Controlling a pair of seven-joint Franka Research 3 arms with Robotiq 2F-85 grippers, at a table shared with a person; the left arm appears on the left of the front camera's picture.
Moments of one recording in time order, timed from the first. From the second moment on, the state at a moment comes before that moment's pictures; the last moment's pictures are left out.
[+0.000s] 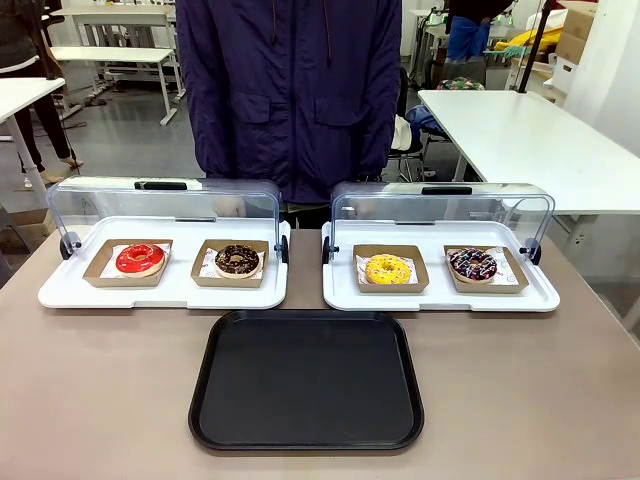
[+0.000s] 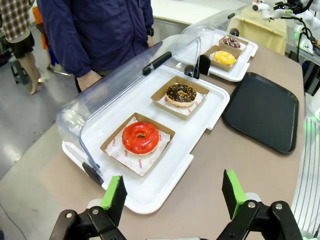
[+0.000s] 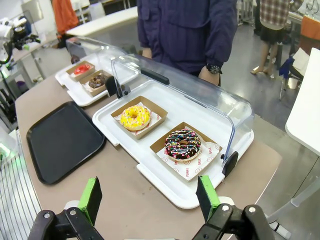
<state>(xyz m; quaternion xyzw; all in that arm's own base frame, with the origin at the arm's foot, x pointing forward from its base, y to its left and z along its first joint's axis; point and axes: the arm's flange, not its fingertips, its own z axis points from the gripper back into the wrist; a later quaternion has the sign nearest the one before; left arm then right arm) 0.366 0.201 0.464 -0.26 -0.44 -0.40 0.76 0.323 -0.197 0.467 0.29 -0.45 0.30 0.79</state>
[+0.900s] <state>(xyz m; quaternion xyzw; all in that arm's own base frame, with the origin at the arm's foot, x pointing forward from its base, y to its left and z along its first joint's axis) 0.366 0.201 0.464 -0.26 -0.44 -0.40 0.76 0.323 -0.197 0.467 0.29 -0.45 0.30 0.79</state>
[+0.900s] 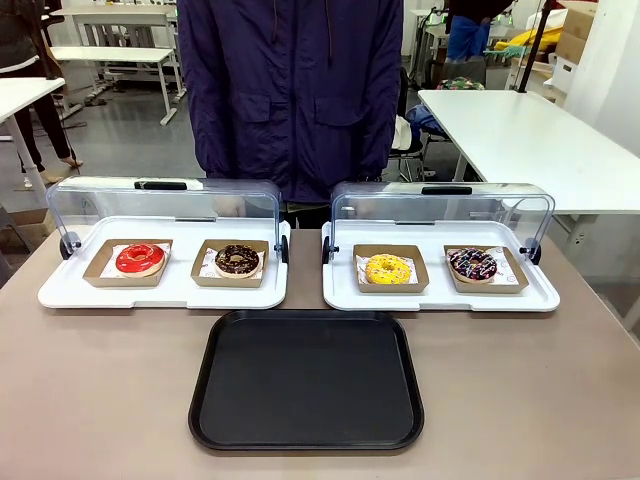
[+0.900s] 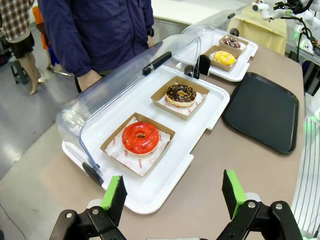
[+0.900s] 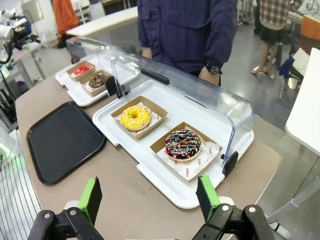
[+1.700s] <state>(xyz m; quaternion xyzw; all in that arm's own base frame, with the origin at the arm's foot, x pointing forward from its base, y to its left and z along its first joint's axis) 0.366 0.201 0.464 -0.26 -0.44 -0.40 0.76 0.323 -0.197 0.467 0.29 -0.45 0.30 0.79</state>
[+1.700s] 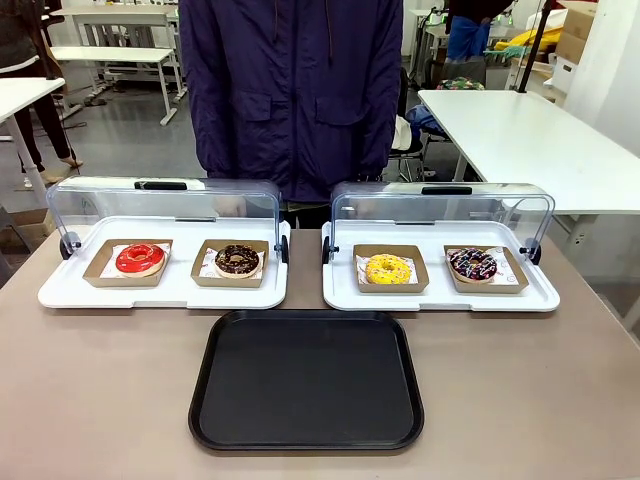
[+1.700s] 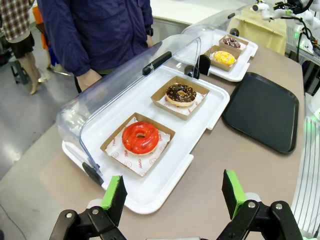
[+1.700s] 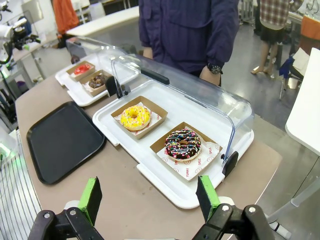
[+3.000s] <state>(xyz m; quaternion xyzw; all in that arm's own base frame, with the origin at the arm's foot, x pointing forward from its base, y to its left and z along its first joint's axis) 0.366 0.201 0.464 -0.26 -0.44 -0.40 0.76 0.323 -0.197 0.467 0.29 -0.45 0.30 0.79</state>
